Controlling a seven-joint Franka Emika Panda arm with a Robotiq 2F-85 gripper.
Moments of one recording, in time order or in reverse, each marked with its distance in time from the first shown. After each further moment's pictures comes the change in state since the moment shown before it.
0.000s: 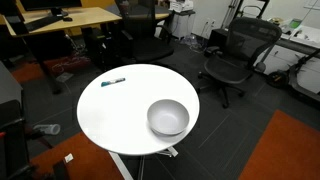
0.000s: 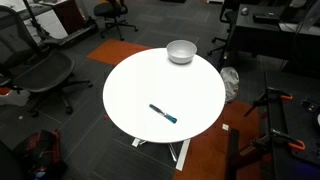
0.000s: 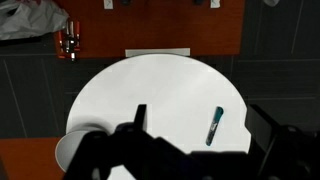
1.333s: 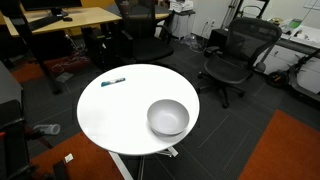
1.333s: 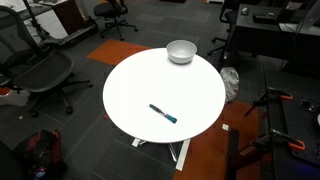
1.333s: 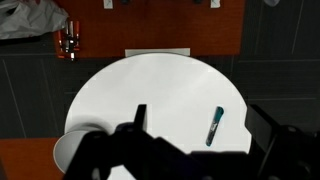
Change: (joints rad) arm 0.001 0.020 0.003 0.002 0.001 0.015 0.001
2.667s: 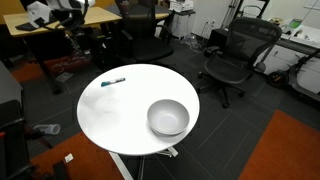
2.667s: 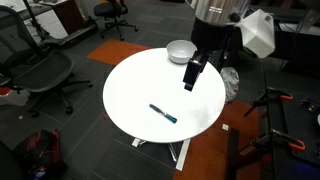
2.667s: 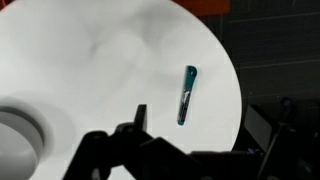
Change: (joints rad) arm 0.062 0.580 0.145 0.126 0.010 0.558 0.273
